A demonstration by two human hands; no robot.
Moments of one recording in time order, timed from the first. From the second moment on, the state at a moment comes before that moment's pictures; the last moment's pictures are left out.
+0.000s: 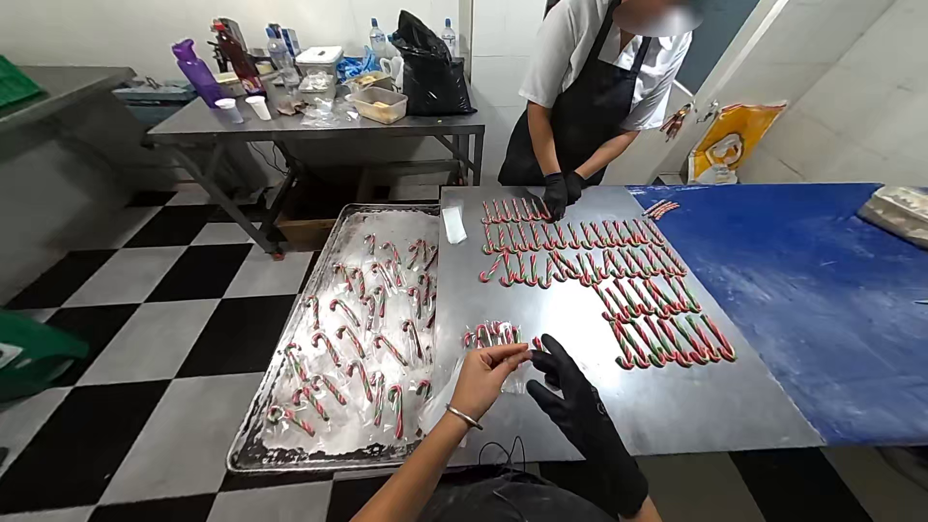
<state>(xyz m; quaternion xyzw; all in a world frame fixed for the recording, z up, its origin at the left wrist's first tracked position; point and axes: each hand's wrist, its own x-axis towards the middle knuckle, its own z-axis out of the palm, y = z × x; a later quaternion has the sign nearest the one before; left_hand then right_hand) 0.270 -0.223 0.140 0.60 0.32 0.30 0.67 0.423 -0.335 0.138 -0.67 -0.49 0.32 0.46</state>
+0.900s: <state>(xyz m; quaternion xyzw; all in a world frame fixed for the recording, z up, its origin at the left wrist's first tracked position) 0.207 -0.269 0.106 0.56 0.45 0.32 0.62 0.363 -0.344 0.215 -0.67 -0.42 0.49 0.38</state>
